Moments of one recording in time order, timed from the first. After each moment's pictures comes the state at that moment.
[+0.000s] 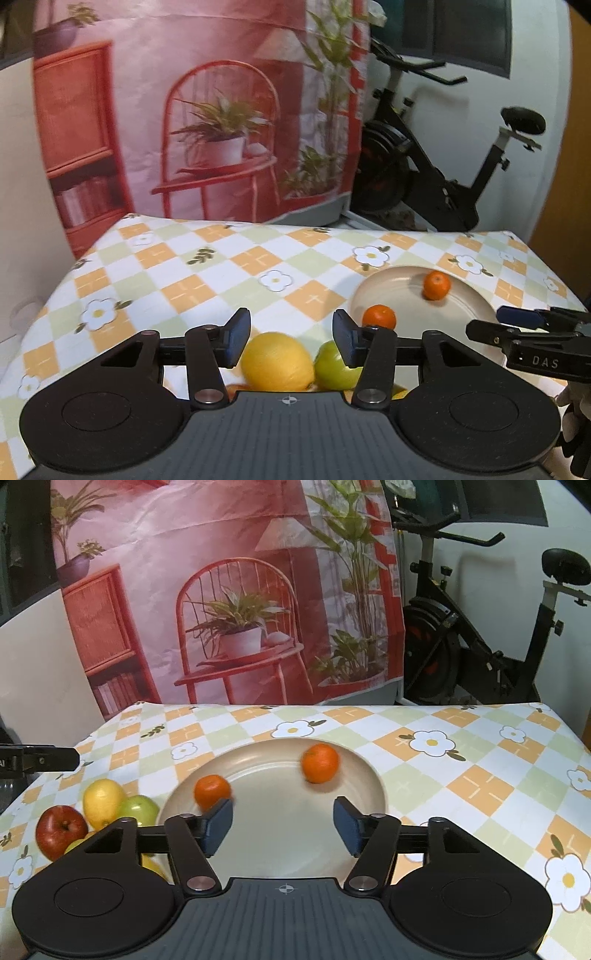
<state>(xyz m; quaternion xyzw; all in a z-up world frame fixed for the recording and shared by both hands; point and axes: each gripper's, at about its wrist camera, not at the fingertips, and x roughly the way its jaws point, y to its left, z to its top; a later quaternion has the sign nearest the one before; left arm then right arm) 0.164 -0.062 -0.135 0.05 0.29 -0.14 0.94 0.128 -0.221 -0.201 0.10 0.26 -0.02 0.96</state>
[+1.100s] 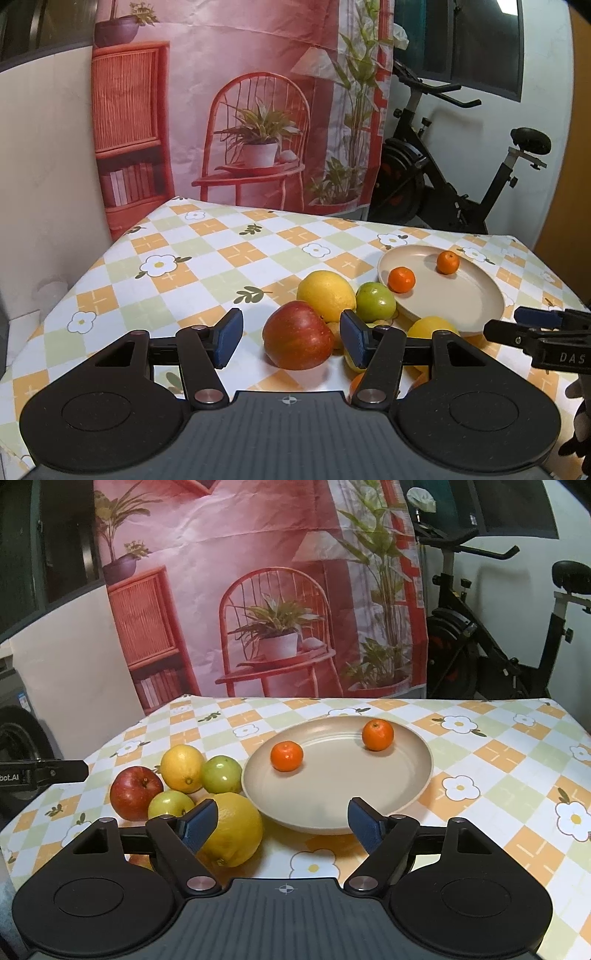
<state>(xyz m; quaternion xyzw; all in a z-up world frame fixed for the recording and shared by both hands) 0.092 -0.006 -0.147 0.02 0.27 -0.12 0.96 0.058 -0.161 -0.195 0.10 0.24 0.01 0.96</state>
